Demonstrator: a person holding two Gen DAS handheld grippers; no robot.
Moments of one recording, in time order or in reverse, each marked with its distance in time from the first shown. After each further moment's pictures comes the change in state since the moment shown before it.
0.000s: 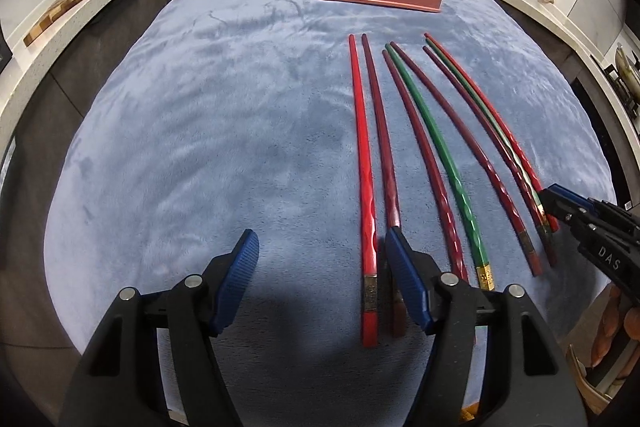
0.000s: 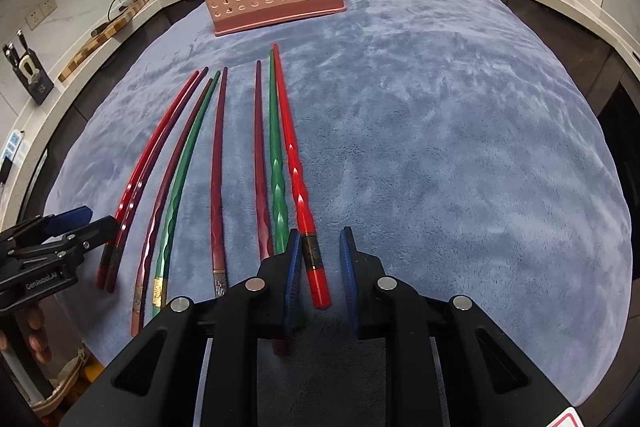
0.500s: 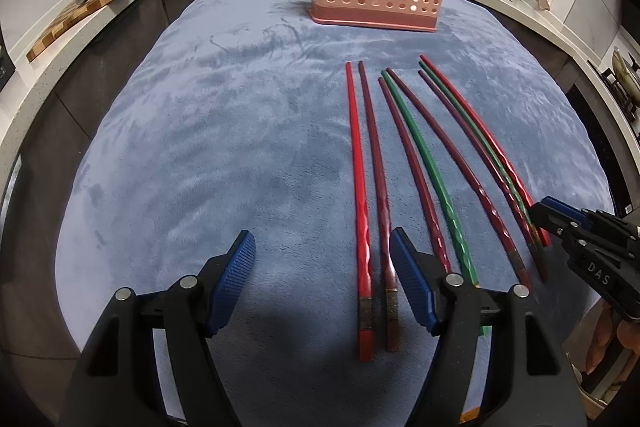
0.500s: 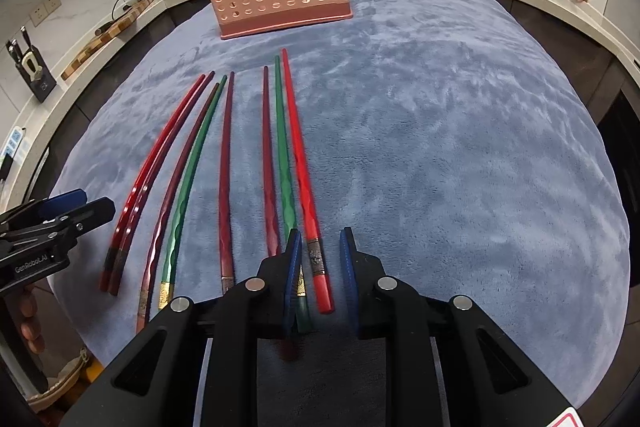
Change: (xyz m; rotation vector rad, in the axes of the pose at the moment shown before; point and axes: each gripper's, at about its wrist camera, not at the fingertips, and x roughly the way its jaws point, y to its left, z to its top) left arm -0.012 -0.004 0.011 0.016 -0.049 0.001; right arm -0.003 0.005 0.004 -0.020 -0.020 0.000
